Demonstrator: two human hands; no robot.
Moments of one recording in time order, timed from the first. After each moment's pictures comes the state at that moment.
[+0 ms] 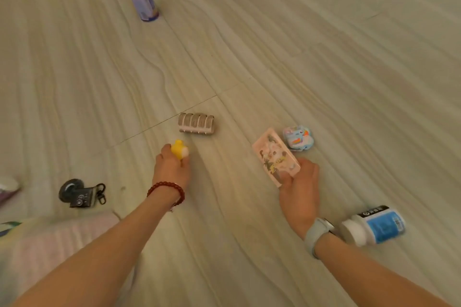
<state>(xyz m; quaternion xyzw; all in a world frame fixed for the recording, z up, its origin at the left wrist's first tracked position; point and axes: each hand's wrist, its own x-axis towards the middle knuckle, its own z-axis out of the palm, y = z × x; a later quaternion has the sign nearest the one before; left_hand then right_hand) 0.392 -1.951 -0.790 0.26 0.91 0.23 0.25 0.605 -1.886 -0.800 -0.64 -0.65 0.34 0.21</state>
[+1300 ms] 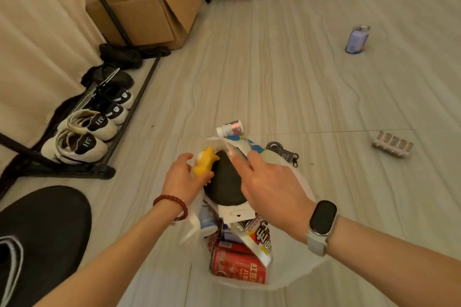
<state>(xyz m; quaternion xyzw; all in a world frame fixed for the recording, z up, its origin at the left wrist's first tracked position) 0.276 -2.311 -0.646 0.07 0.96 0.25 0.12 0.382 -2.173 -0.624 0.00 -0.99 0.02 0.16</state>
